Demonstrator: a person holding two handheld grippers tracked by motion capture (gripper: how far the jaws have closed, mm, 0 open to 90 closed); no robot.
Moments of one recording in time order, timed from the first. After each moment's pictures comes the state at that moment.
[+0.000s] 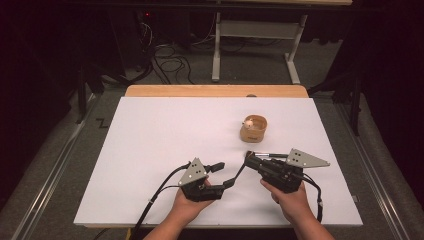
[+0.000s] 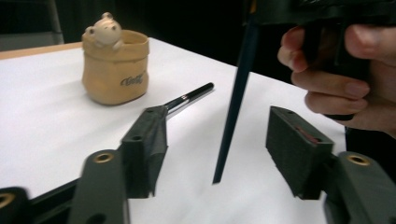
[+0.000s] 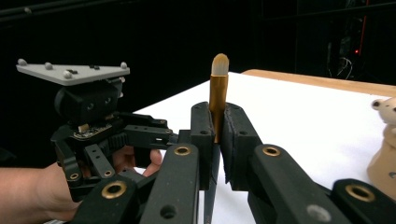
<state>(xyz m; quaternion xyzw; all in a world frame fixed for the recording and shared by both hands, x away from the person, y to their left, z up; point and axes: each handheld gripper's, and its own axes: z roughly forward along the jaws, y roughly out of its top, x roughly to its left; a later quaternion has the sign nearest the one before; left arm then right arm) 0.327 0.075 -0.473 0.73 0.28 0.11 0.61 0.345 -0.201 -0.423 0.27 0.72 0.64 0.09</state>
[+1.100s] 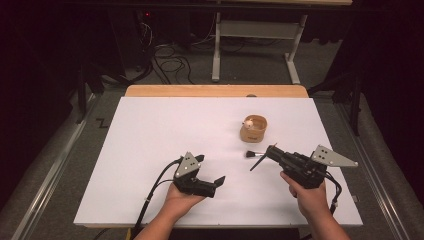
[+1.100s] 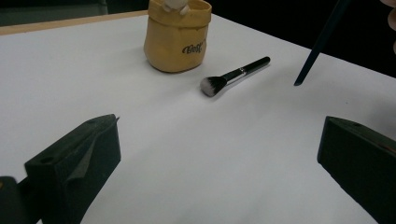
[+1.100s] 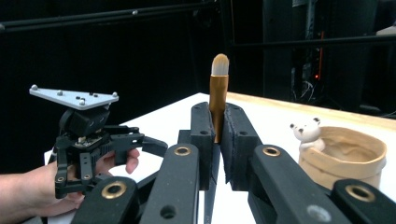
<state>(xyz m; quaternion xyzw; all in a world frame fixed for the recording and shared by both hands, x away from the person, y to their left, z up) 0.344 0.095 -0.479 0.75 0.34 0.15 0.55 0.348 -0.247 -0.407 0.28 0.69 0.66 0.14</state>
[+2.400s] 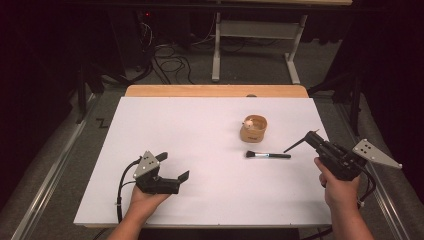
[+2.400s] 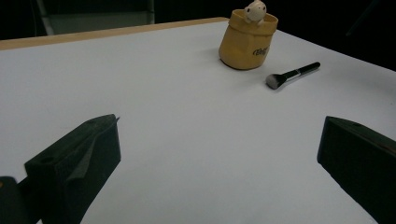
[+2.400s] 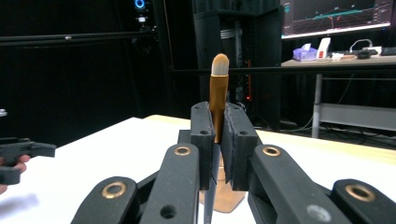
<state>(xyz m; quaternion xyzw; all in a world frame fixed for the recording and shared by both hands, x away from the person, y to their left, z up) 0.329 0.183 -0.470 0.72 0.38 0.19 0.55 0.361 -0.322 -0.393 0.34 0.63 0.65 0.26</state>
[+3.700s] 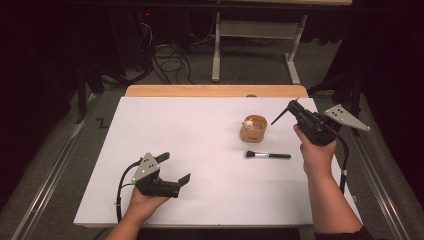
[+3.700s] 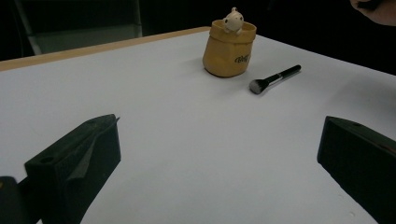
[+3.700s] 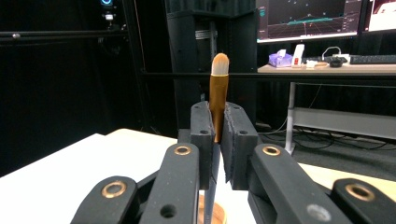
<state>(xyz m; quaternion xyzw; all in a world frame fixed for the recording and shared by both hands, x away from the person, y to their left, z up) 0.323 0.183 -0.466 0.73 0.35 0.20 0.56 0.431 -0.269 -0.366 0.37 0.62 0.62 0.30</state>
